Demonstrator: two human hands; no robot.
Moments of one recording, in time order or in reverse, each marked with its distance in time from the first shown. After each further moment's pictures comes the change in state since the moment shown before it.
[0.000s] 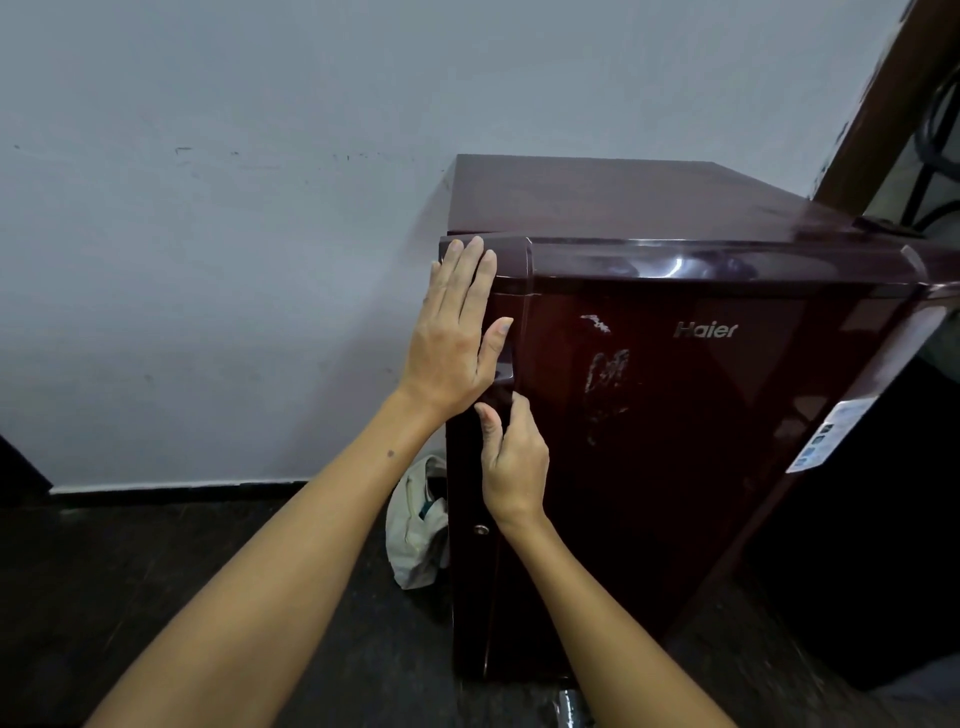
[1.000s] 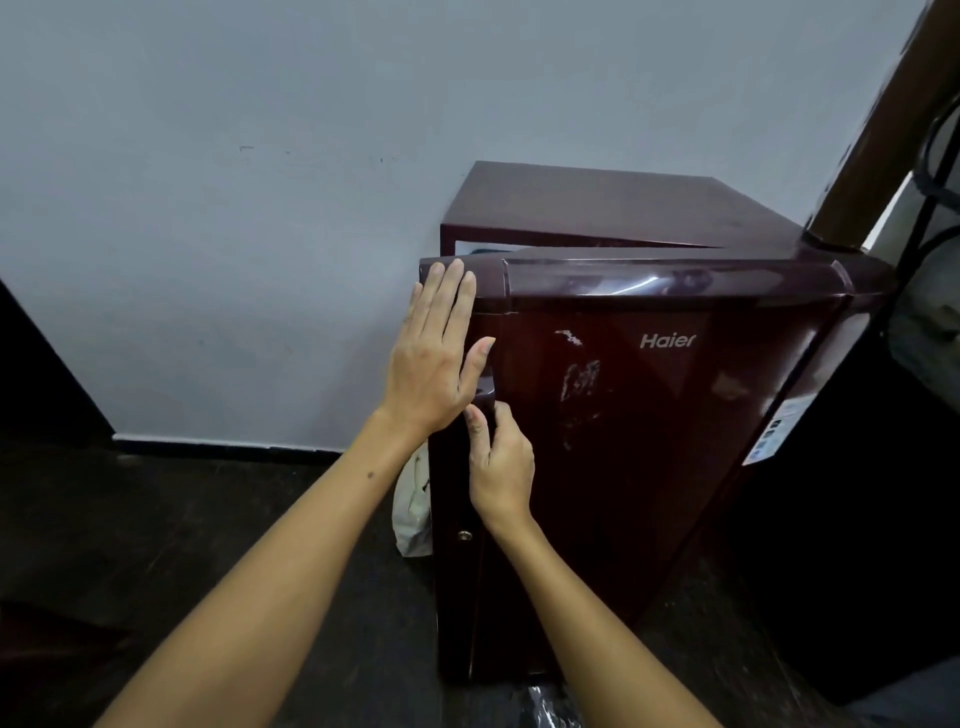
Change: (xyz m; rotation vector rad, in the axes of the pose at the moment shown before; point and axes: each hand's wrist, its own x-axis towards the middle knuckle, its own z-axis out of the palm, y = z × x) left_hand -0.039 0.091 -0.054 0.212 -0.058 -0.108; right_hand -0.054 -0.007 -0.076 0.147 -0.146 -0.013
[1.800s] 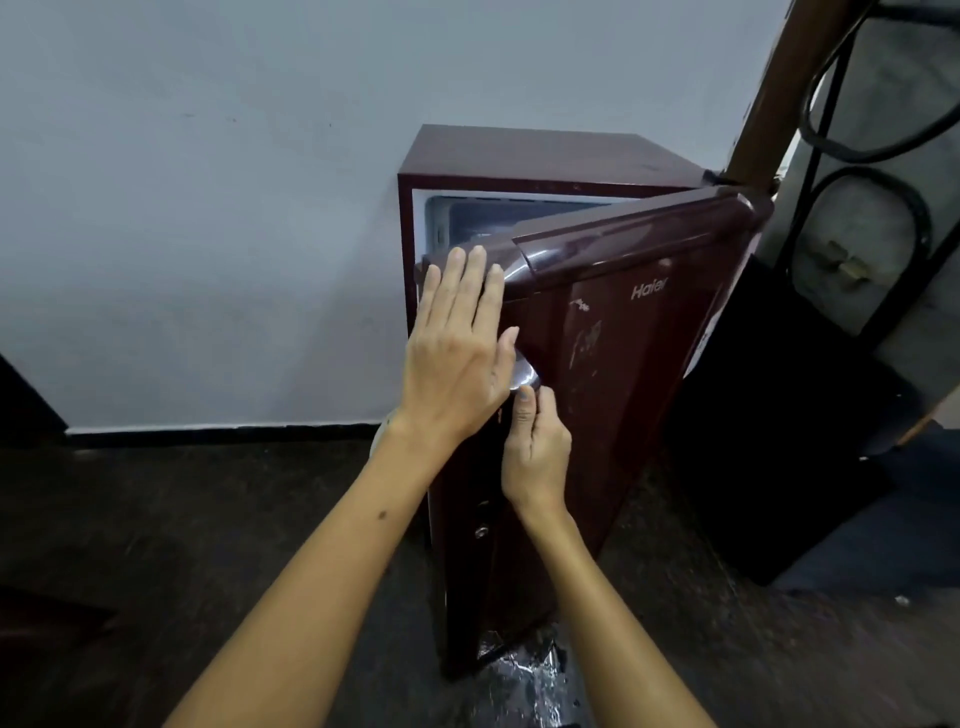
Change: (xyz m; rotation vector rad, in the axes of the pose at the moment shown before) left_hand -0.067 0.114 -0.087 0.044 -0.002 0.041; right_hand -0.109 -0.019 -0.085 0.037 0.253 0.023
